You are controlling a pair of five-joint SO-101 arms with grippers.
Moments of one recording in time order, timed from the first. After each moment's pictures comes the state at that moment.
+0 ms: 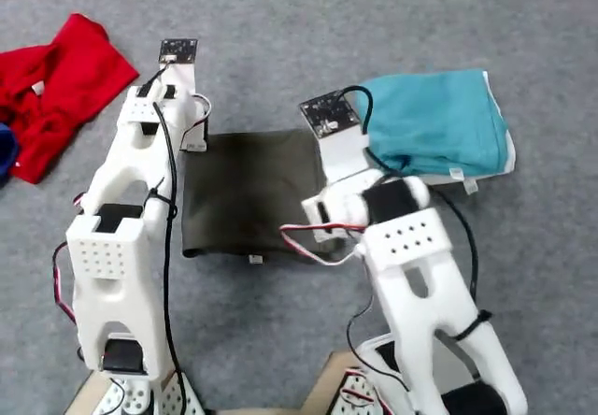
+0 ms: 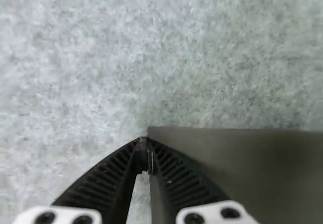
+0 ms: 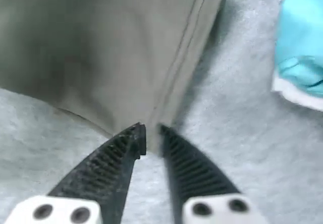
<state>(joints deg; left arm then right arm) -2.2 32.4 -14.1 62.3 1.6 -20.0 -33.5 41.0 70.9 0.9</state>
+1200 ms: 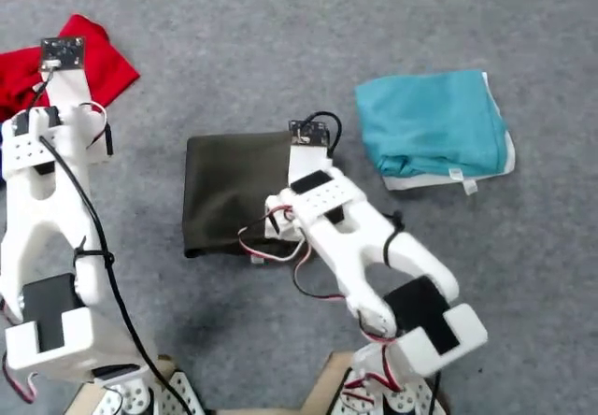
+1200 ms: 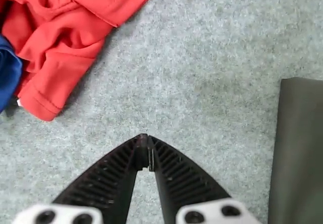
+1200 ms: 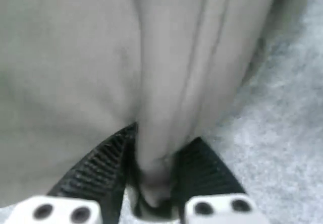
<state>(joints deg) -22.4 -1.6 12.5 61.2 -10.2 -27.1 4.1 37.8 51.8 -27.5</state>
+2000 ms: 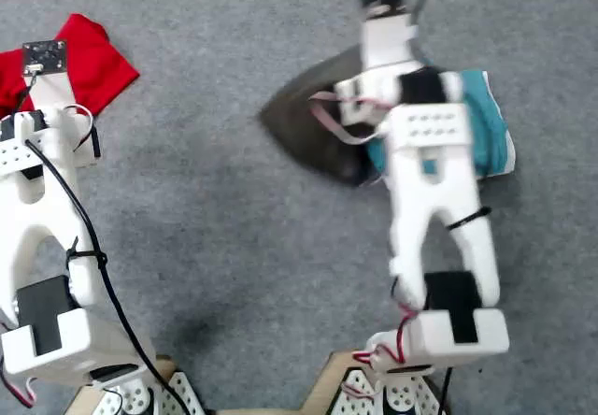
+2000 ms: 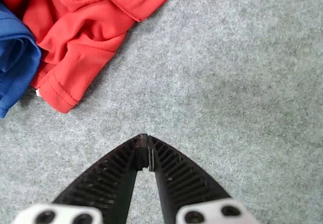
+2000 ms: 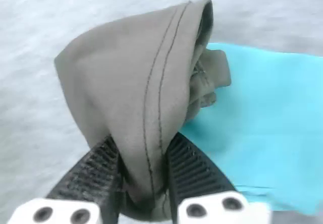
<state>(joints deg) -24.9 -1.6 12.6 61.2 -10.2 -0.1 3.7 -7.2 68.4 10.2</state>
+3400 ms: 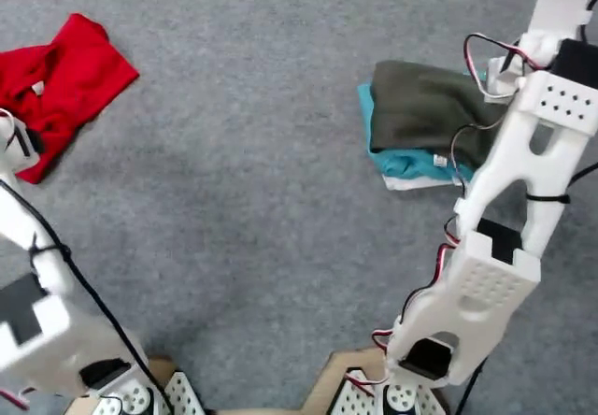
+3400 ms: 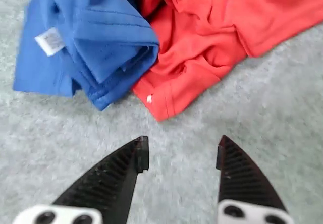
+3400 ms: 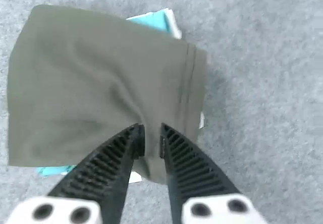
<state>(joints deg) -39.6 6.3 1.0 61.3 -10.2 23.0 27.1 -52.0 94.3 14.9</state>
